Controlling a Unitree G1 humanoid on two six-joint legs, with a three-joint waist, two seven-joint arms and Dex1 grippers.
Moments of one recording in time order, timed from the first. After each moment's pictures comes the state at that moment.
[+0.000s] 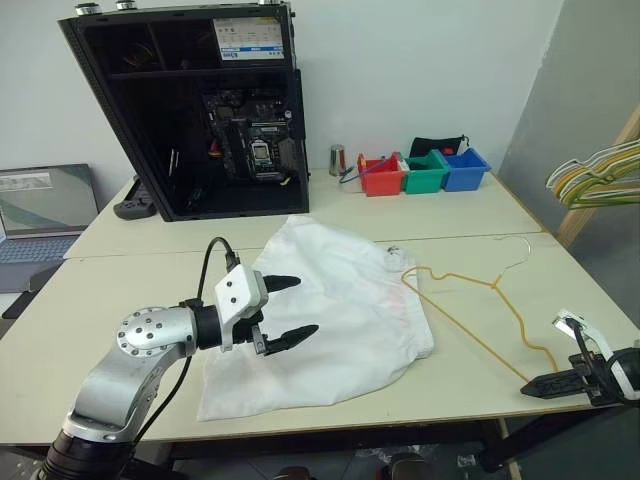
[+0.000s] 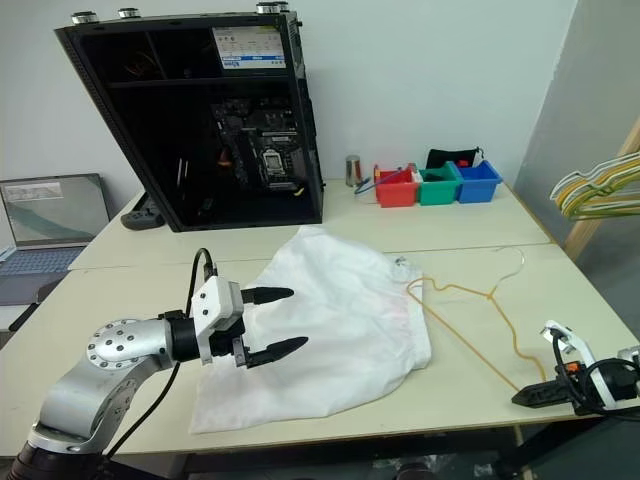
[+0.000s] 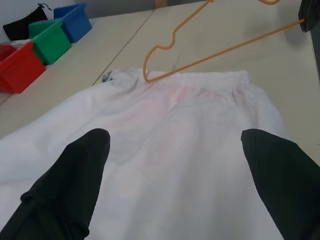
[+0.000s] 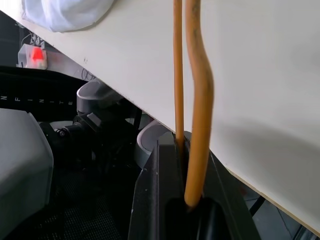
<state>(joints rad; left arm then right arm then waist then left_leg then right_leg) -0.09 0.72 0.02 -0.43 -0.38 0.38 -0.94 -0.15 -1.19 0.10 0.16 0.50 1.18 1.48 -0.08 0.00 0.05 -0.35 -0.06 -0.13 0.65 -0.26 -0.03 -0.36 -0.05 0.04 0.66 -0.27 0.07</state>
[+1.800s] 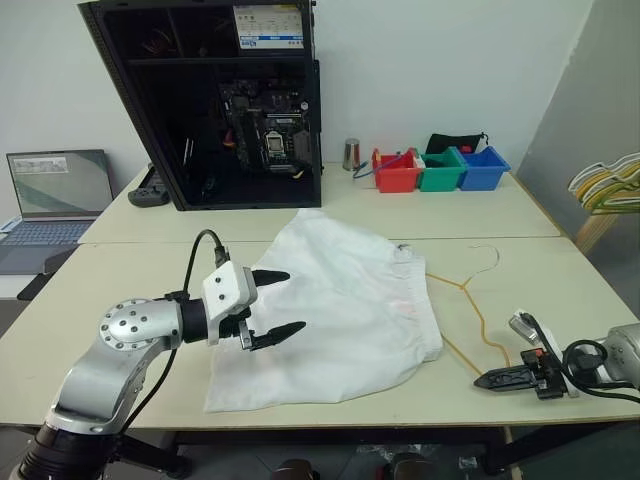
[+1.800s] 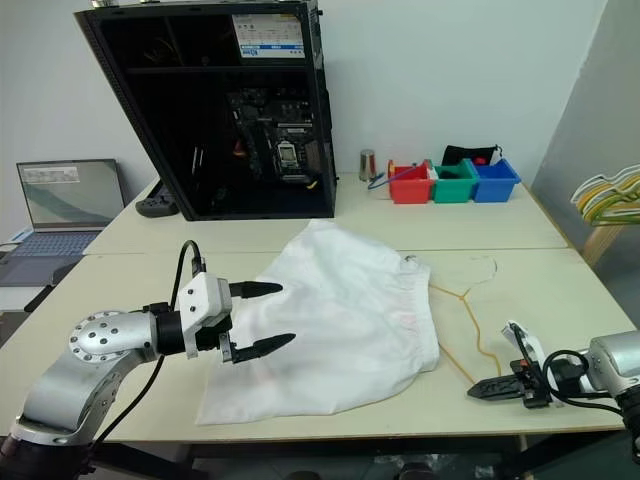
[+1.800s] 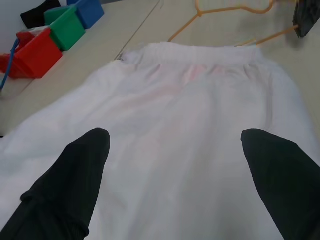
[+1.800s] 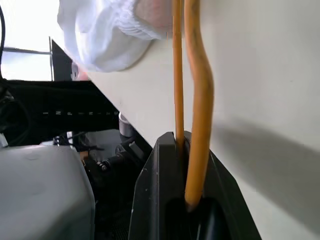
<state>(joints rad) -0.09 0.78 0.04 -0.39 -0.36 0.32 -0.98 -0.31 -0.98 0.18 0.25 0.65 1.34 1.32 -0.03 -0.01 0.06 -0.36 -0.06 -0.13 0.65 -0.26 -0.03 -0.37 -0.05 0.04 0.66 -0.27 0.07</state>
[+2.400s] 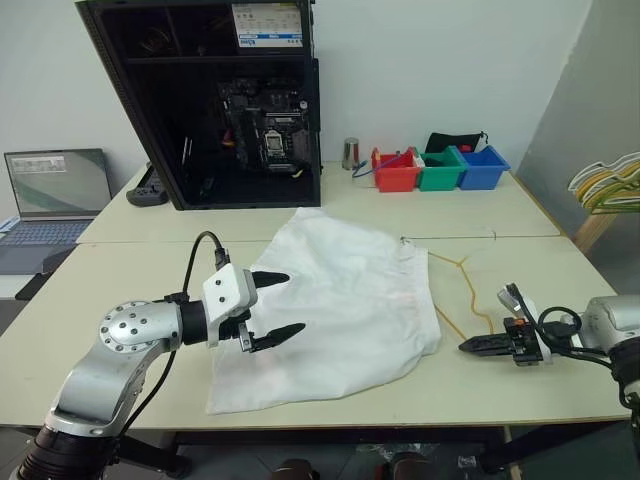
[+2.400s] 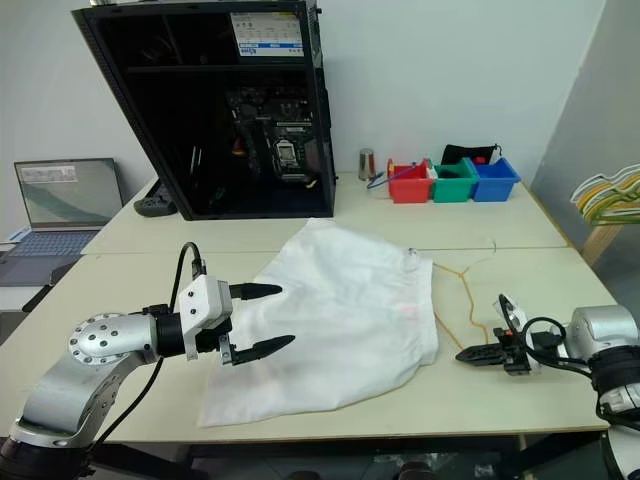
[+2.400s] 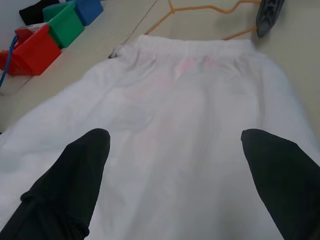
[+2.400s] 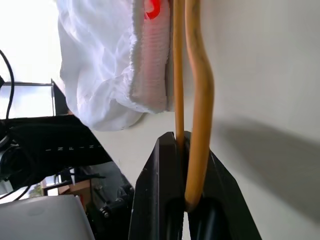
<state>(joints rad) -0.09 0.78 0.04 -0.39 -0.36 0.31 -0.98 -0.55 -0.84 0.20 0.53 0.57 1.31 1.23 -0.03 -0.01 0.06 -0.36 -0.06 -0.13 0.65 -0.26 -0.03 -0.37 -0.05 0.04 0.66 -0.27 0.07</state>
